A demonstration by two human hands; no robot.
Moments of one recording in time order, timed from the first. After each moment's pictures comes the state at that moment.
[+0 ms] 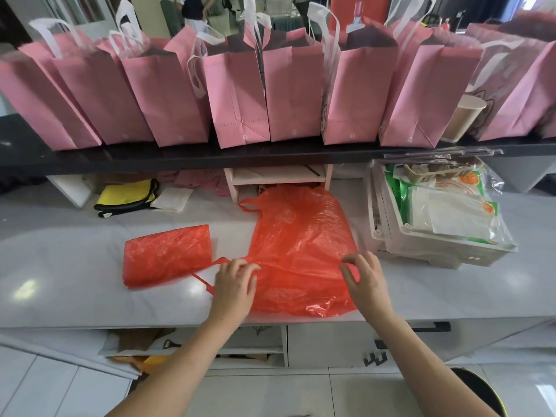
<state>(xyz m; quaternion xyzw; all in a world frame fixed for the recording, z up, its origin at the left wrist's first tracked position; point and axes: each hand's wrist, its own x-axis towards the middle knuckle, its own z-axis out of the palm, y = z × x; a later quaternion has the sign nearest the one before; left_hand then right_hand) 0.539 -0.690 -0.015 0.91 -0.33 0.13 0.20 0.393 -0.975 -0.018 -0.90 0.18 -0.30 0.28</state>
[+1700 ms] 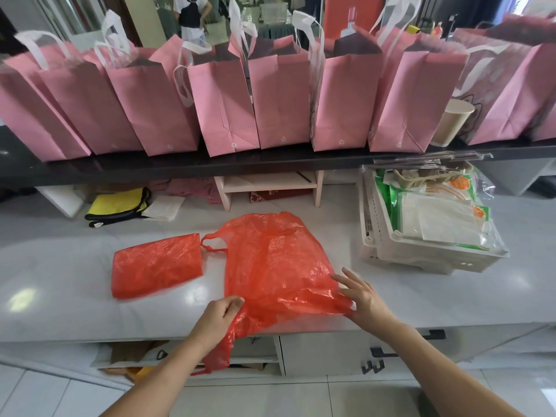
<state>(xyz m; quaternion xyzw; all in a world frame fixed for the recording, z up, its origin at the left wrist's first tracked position) 0.525 -0.670 -0.012 0.88 -0.19 -0.22 0.38 0.374 -1.029 -0.069 -0.96 0.00 -0.09 0.26</state>
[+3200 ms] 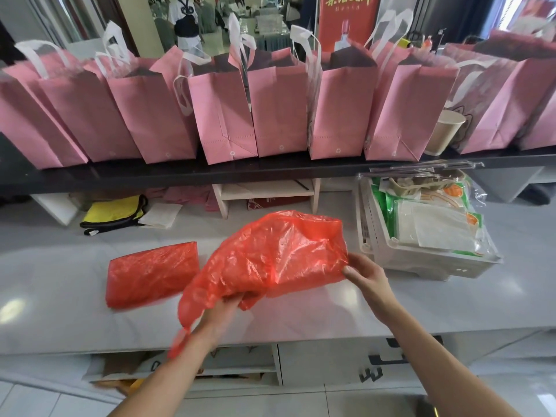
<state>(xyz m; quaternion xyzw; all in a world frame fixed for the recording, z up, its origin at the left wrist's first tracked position) 0.536 -0.699 0.004 0.78 -0.08 -0.23 0.58 0.390 -1.007 0.037 -0.70 0.20 -0.16 0.67</state>
